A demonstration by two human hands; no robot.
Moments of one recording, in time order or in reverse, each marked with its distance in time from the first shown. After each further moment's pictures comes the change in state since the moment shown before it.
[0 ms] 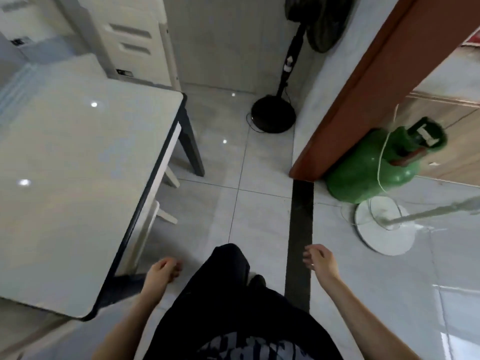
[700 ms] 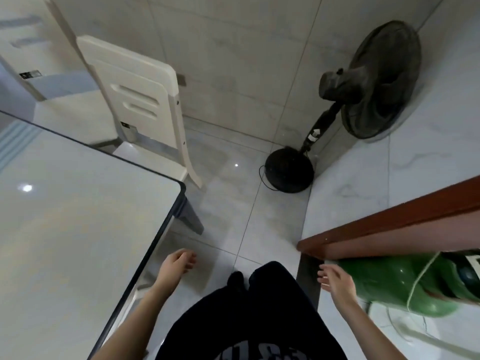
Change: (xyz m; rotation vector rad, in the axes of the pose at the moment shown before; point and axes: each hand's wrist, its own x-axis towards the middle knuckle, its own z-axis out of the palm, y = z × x) left_hand 0.219 0.339 0.090 -0.001 -0.021 0.066; right_hand 0.254 -0.319 0.030 -0.108 -0.031 -0.050
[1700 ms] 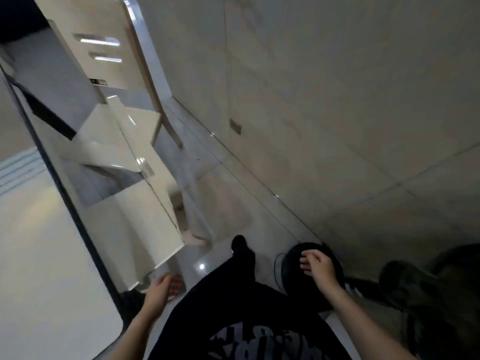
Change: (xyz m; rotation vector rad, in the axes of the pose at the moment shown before) left_hand 0.275 0.254 0.027 -0.539 0.403 -0.328; right_hand 0.375 -0.488 0.181 -0.309 -0.439 -0.250
